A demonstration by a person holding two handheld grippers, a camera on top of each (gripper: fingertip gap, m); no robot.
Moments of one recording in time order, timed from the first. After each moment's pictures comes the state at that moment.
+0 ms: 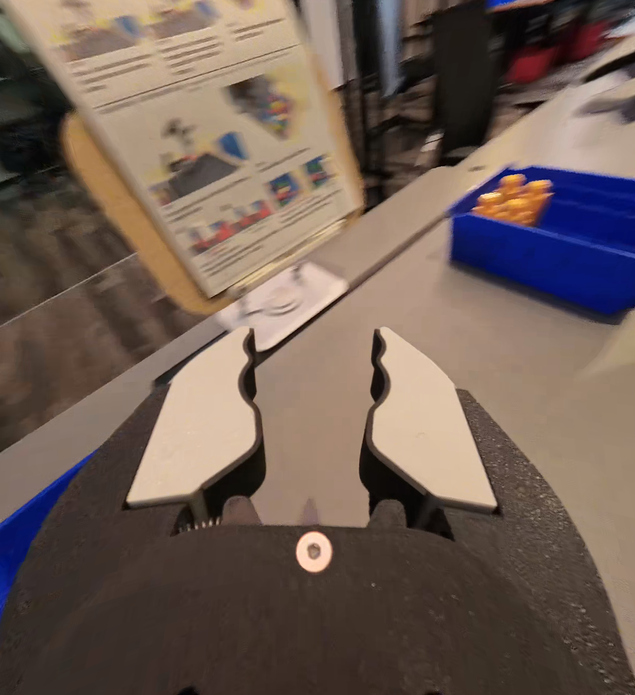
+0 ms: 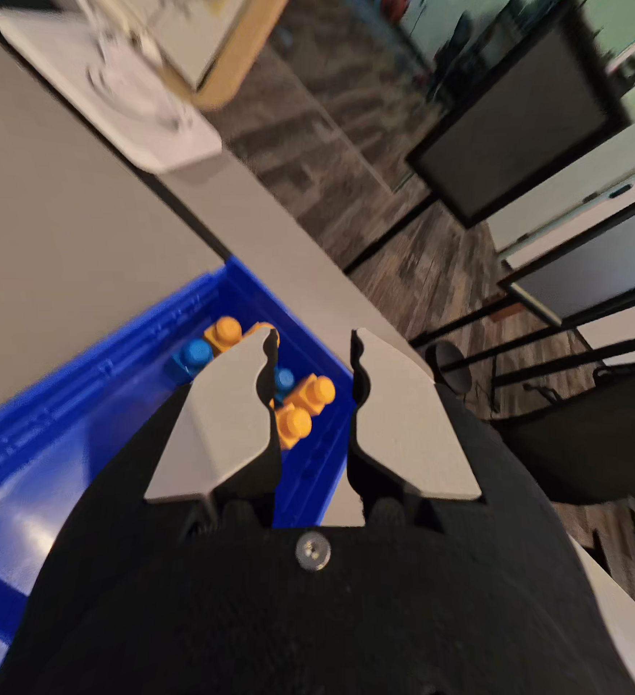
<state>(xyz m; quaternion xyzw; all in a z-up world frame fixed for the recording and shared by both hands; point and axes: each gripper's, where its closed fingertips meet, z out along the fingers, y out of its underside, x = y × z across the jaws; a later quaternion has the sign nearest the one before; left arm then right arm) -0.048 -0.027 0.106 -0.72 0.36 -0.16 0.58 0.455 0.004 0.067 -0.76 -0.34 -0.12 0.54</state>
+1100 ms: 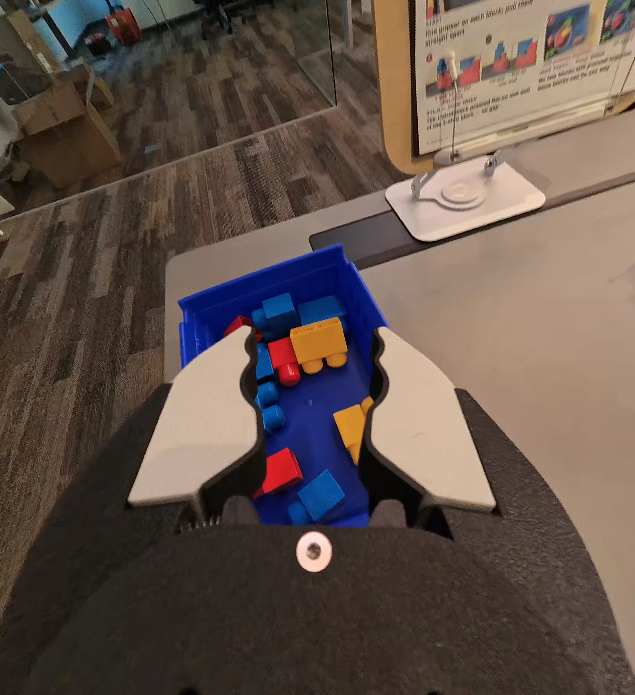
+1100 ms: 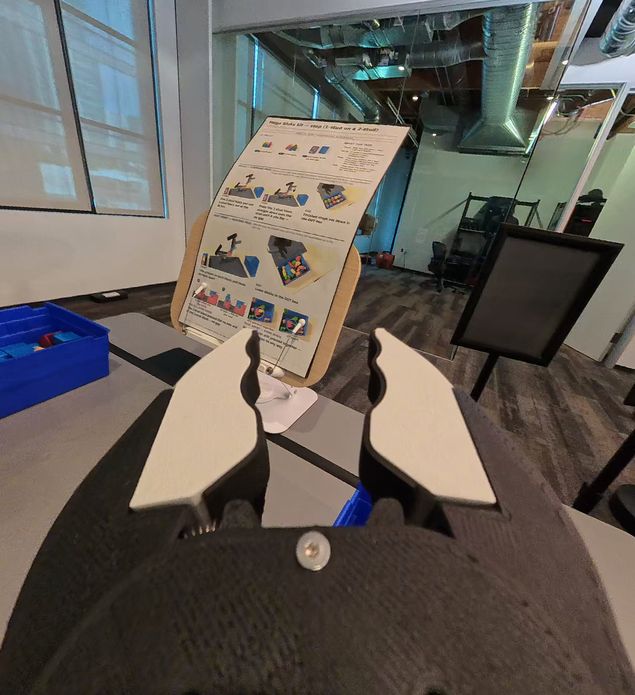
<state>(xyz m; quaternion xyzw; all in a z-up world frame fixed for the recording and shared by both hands) -0.219 -0.026 0.073 -0.83 0.18 -0.01 0.53 0.353 -0.016 0.160 -0.62 -0.20 0.13 0.74</state>
